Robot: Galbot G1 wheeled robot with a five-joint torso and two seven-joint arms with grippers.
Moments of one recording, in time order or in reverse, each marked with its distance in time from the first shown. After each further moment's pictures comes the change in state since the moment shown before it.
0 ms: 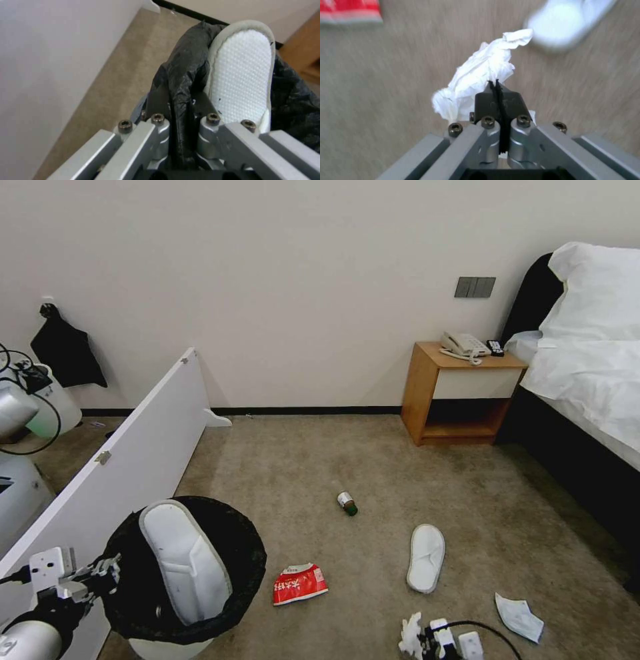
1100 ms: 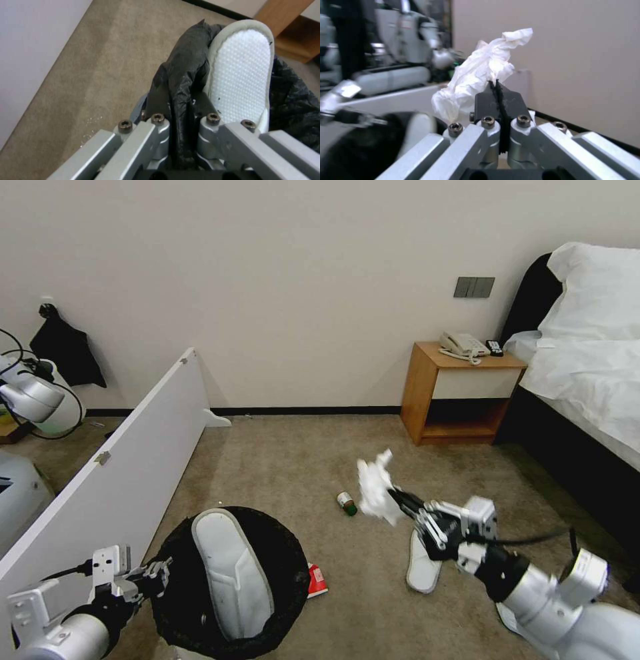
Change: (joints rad) left arm -0.017 0.066 0.151 0.000 -0.017 0.010 -0.005; right arm 0.026 -0.355 0.267 0.661 0.374 0.359 -0.331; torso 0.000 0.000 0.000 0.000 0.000
